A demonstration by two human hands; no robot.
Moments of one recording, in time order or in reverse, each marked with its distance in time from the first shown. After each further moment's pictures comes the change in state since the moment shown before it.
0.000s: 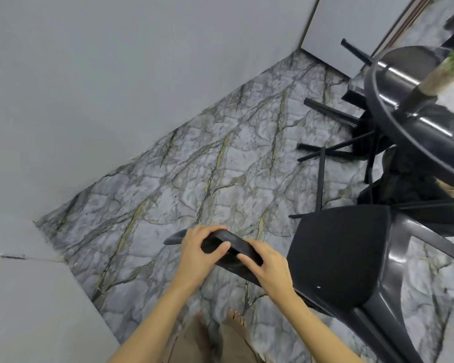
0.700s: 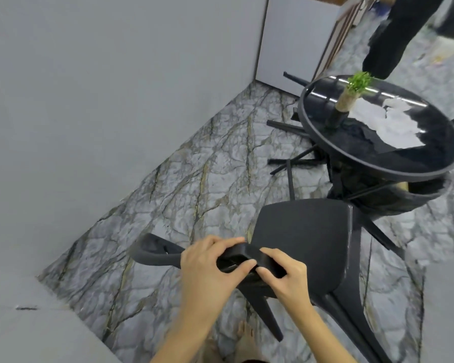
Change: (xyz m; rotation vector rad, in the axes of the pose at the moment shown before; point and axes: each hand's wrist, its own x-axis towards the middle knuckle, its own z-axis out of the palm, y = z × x) left_hand -0.099 0.183 -0.042 0.271 0.083 0.278; right_hand -0.092 -0.085 -0.106 0.319 0.445 -0.089
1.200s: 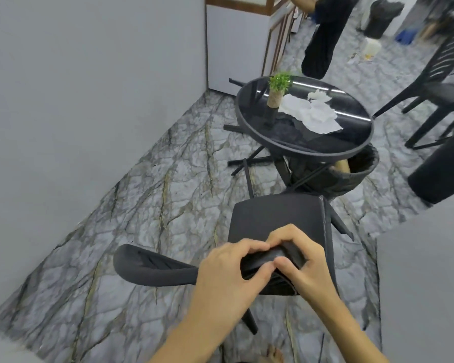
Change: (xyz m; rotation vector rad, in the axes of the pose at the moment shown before) left_hand -0.052 0.131 0.060 -0.152 -0.312 0.169; right_hand -0.040 -0.017 -0.157 0.176 0.082 -0.085
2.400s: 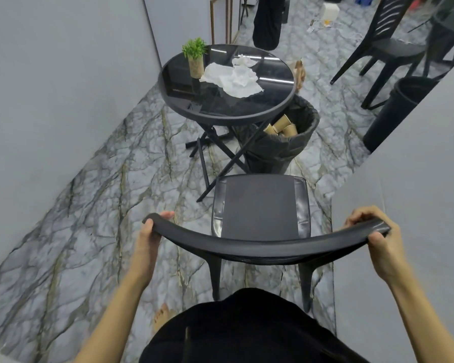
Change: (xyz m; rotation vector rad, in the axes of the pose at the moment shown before) left_hand -0.008 -0.038 0.170 -0.658 0.056 -0.295; right_hand -0.160 0.085 -0.321 0.164 0.290 0.329
